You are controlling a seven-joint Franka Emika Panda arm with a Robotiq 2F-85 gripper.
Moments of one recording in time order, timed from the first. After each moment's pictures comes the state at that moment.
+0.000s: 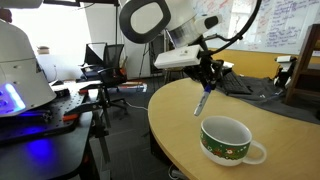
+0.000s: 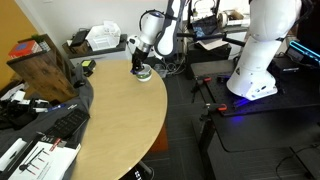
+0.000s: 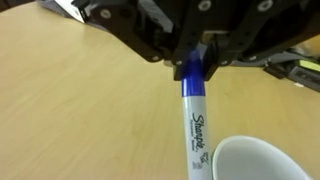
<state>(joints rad) -0.82 0.52 0.34 -2.39 -0.34 3.38 -0.62</state>
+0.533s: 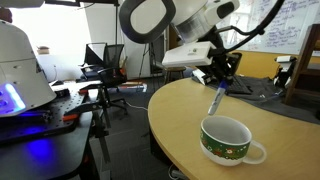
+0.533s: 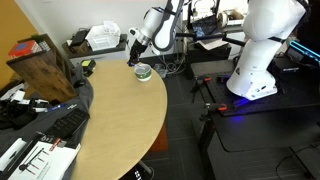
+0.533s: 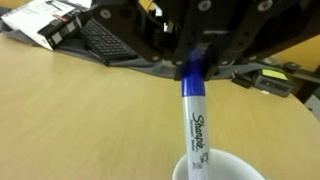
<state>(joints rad) -1.05 0.58 0.51 -2.34 -0.35 3.43 -0.62</state>
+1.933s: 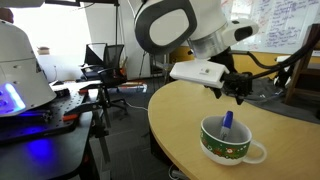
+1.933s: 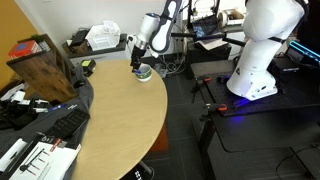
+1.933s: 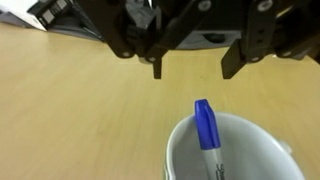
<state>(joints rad) -1.05 0.69 0.48 -2.19 -0.48 3.24 -0.50</state>
